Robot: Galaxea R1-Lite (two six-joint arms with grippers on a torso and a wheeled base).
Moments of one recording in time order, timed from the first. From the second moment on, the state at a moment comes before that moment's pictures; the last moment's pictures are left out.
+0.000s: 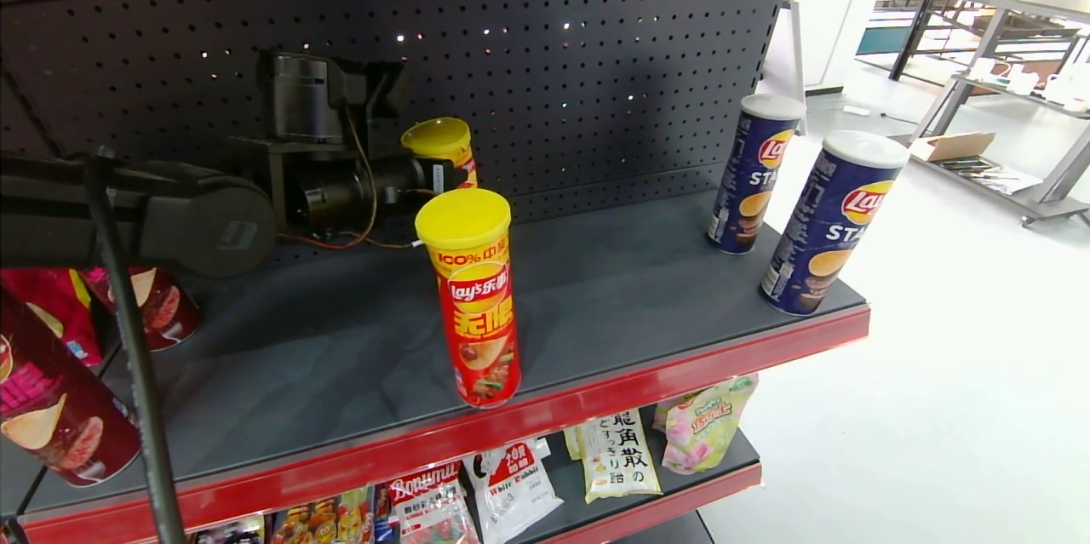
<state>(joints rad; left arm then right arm) -0.40 1.87 -1.27 -0.33 0.02 -0.06 0.00 0.00 0.00 0.00 0.01 -0.01</state>
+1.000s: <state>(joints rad) -0.43 1.91 -1.30 -0.37 0.14 -0.06 0.00 0.00 0.00 0.00 0.01 -0.01</state>
